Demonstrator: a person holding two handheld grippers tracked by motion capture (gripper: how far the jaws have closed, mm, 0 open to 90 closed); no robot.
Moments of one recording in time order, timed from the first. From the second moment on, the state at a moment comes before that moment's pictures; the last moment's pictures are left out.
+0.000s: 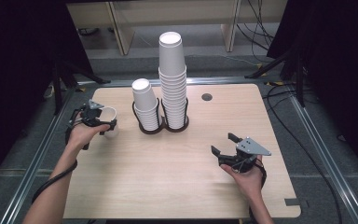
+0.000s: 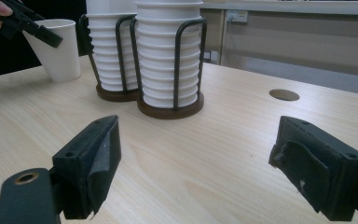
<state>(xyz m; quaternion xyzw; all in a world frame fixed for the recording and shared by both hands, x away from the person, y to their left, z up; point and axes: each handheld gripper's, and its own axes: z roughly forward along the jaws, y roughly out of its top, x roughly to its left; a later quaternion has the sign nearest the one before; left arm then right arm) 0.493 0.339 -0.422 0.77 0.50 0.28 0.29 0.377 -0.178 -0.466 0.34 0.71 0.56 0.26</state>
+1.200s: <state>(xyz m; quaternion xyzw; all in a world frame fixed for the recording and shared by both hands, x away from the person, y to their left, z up) 0.488 0.346 -0.421 0.76 0.50 0.28 0.32 0.379 -0.175 -0.468 0.33 0.71 0.57 0.26</state>
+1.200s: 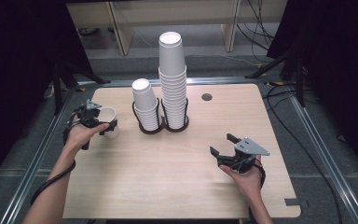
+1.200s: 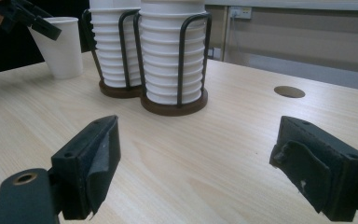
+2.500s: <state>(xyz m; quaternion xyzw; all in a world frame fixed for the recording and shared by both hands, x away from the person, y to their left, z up) 0.402 0.345 -0.421 0.68 0.51 0.32 0.43 0.376 -0.176 -0.467 0.34 0.71 0.56 0.25</state>
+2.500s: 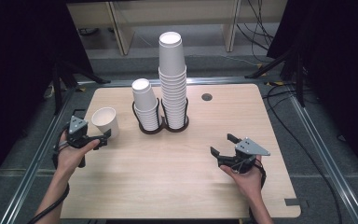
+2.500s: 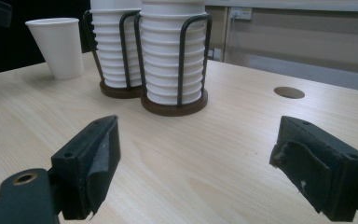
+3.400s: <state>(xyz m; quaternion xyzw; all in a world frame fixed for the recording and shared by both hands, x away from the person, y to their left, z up) 0.343 0.335 -0.474 0.68 0.50 0.32 0.44 0.374 -0.175 -0.468 0.35 0.71 0.56 0.24</state>
